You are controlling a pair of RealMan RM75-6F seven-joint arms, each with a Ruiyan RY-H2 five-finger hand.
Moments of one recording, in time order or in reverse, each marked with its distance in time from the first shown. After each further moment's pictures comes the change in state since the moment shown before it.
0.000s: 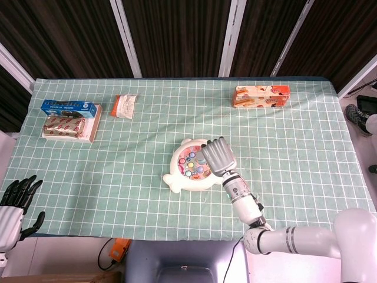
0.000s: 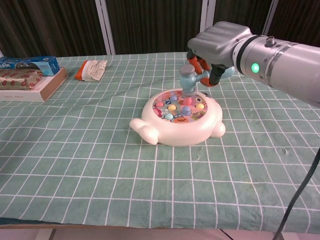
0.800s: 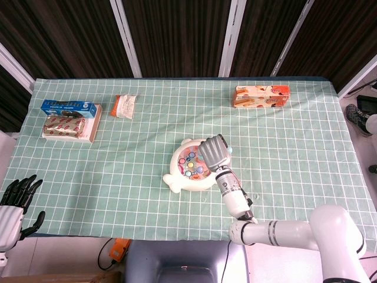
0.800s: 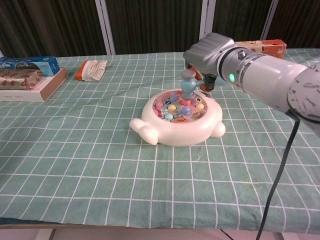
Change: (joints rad) left arm -0.003 0.000 -0.003 0.001 -0.003 -0.006 -0.002; right arm 0.109 -0.107 -0.014 0.167 0.170 0.003 -0.115
